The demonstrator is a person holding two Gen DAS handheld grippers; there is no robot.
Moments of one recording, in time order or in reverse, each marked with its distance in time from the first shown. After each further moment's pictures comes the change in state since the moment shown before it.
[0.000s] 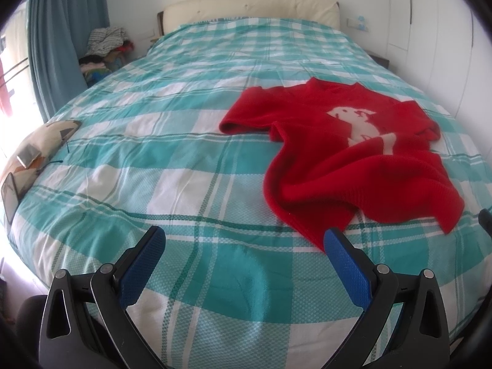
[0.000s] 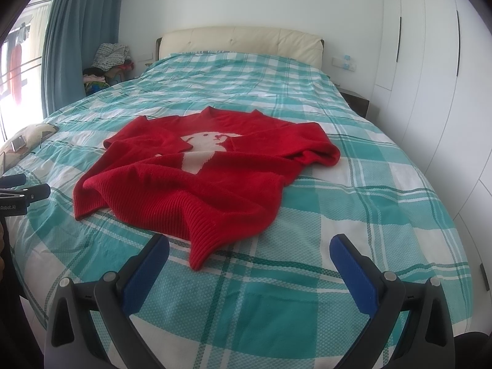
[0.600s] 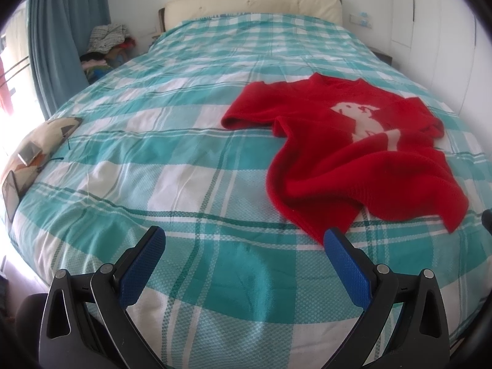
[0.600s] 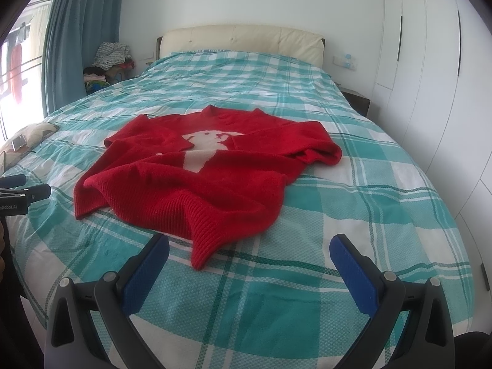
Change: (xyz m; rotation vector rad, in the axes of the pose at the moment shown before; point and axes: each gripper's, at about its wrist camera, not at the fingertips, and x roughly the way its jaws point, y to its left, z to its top) left arm 0.005 0.000 -0.002 0.008 0.028 0.018; right arm -0.001 0.004 0.000 -0.010 0.006 0.003
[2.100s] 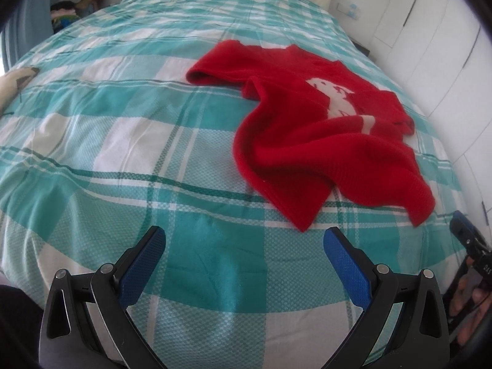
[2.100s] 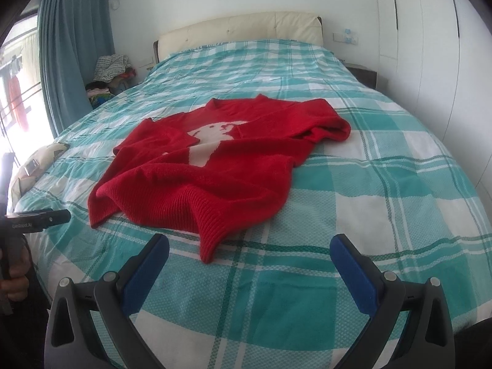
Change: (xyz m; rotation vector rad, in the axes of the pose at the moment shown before) left arm 0.032 0.006 -0.004 -0.108 0.191 -0.291; right arm 0.014 -0.026 -0.005 0.179 0.096 0.170
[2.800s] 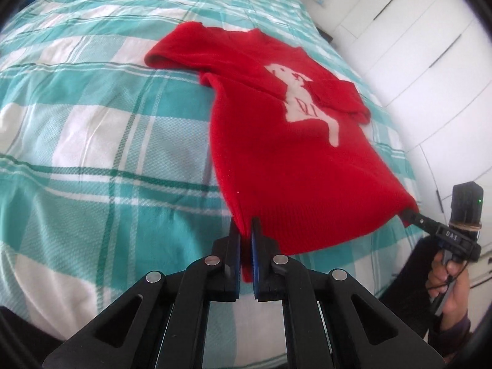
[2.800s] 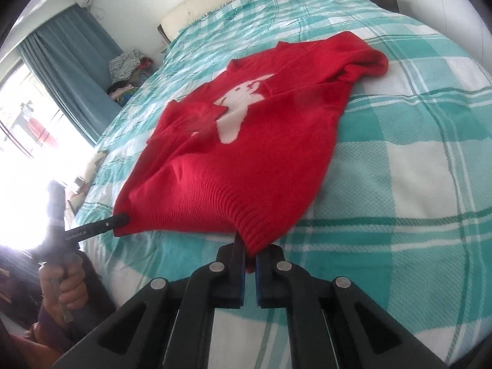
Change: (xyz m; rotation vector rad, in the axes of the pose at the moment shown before) left arm -0.018 0.011 0.012 0.016 0.143 -0.230; right arm 0.007 -0.023 0.014 0.200 0.257 0.289
